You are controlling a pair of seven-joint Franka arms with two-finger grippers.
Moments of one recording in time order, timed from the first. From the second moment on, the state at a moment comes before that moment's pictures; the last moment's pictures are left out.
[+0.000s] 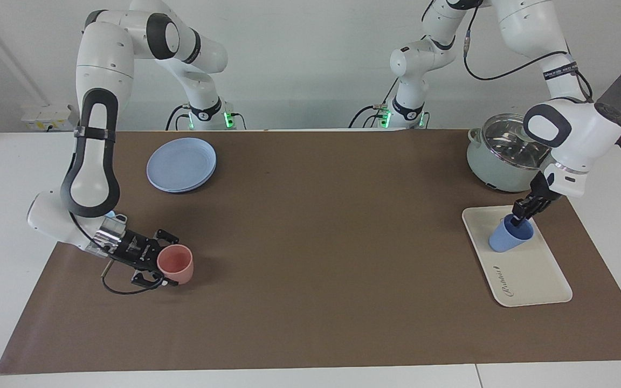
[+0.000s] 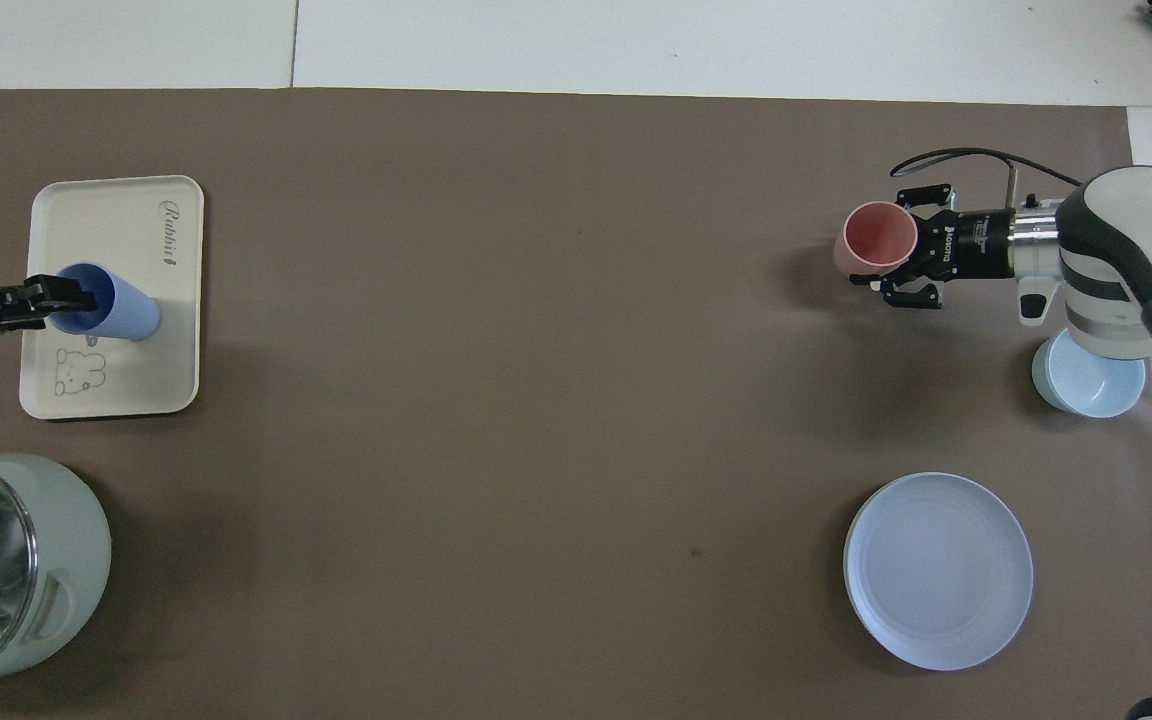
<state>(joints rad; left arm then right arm) 0.31 0.18 -0.09 -1.97 -0.22 2.32 0.14 -0.18 0.61 0.00 -1.63 0.98 2.03 1.03</state>
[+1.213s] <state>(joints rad) -0.04 -0.07 -0.11 -1.65 -0.06 1.60 0.02 -0.24 0.58 -0.06 -1.65 0.85 2.00 1.01</state>
